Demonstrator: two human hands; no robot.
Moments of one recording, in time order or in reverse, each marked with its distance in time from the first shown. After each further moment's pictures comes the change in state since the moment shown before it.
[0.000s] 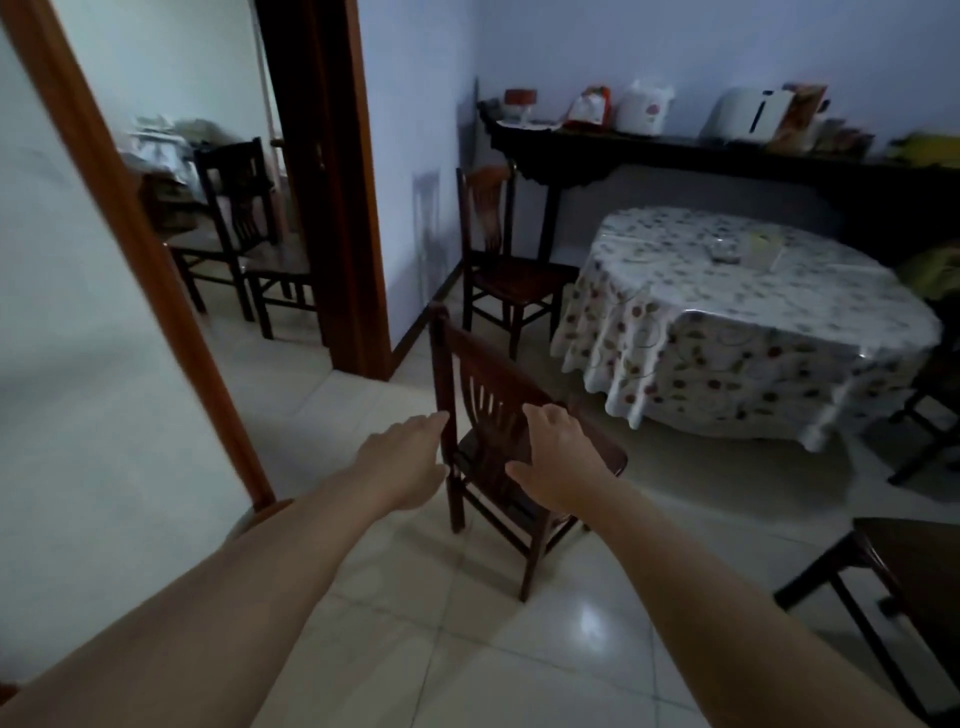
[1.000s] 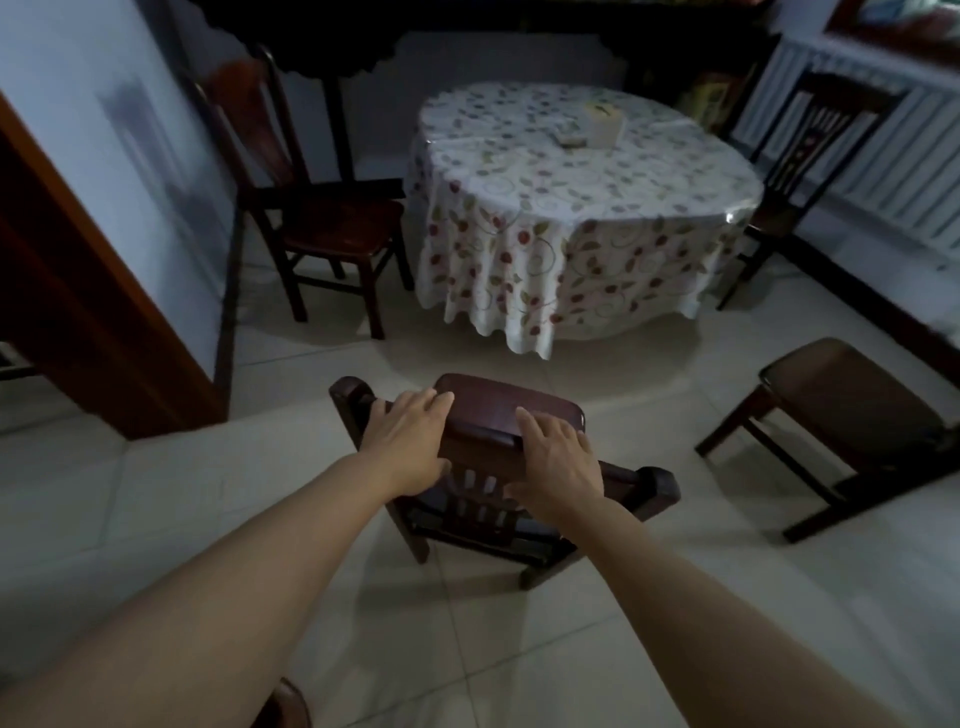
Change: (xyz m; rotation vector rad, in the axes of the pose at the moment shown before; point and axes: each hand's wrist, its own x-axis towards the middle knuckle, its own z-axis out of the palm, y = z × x) left_hand 0.392 -0.082 0.003 0.242 -0.238 0.600; right_hand 0.290 0.019 0.079 -0.102 0.079 0.562
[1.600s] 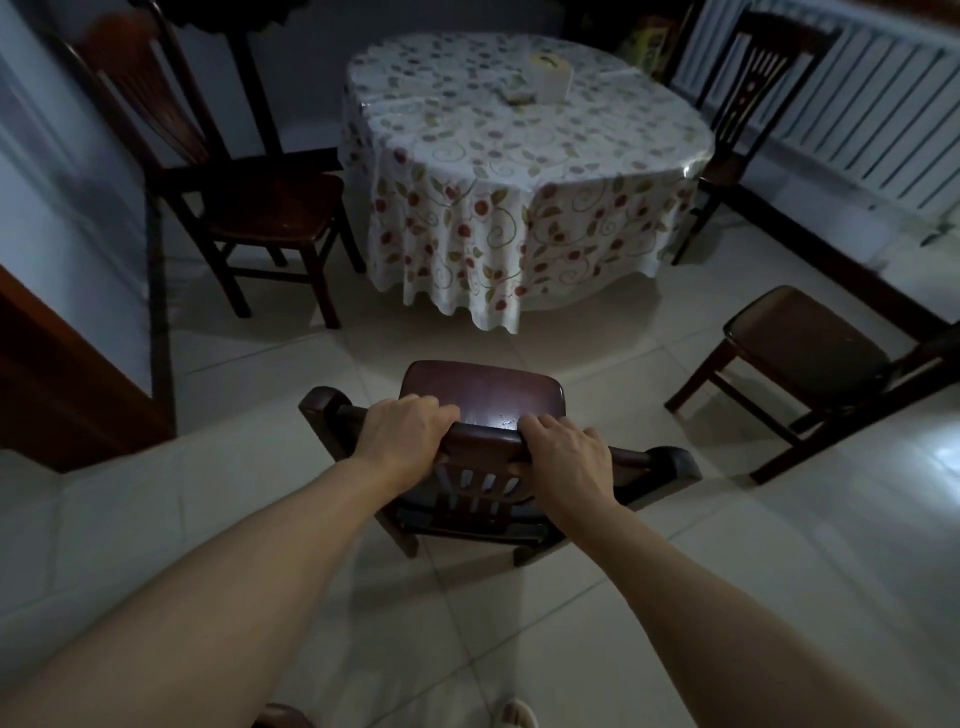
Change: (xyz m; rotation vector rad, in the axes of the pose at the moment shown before) left_hand 0.053 -0.019 0.013 0.110 0.228 0.319; right_hand 0.023 0.000 0.012 -0.055 0.183 0.059
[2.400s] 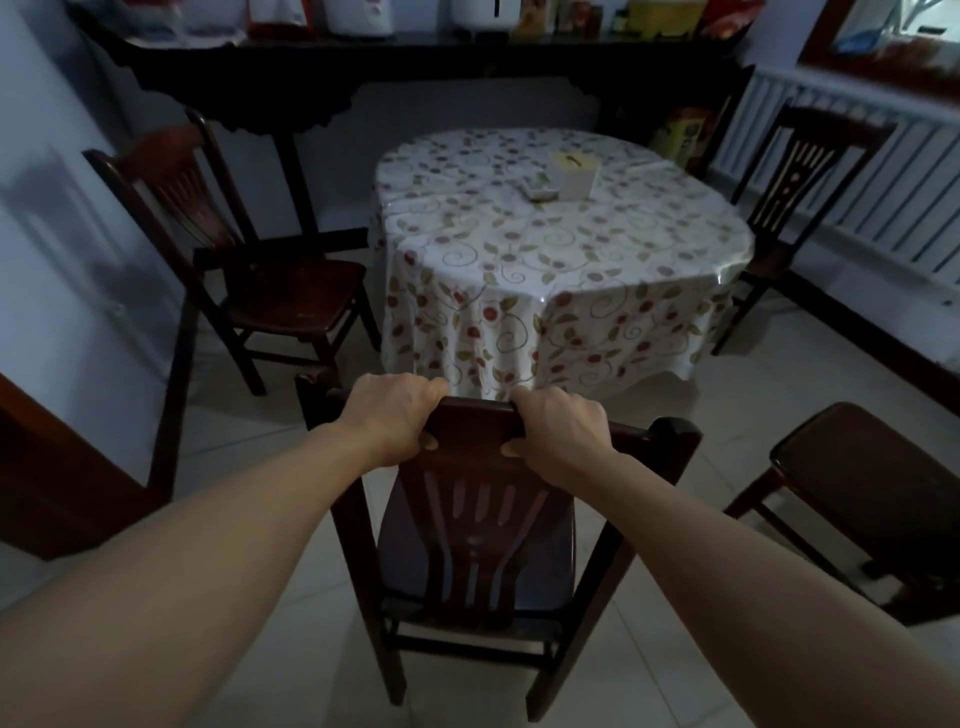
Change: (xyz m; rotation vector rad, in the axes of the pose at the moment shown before) left_hand 0.231 -0.057 -0.078 0.125 -0.053 -0.116; right_hand 0.246 0.082 -0.100 -0.023 -0.073 -0.133
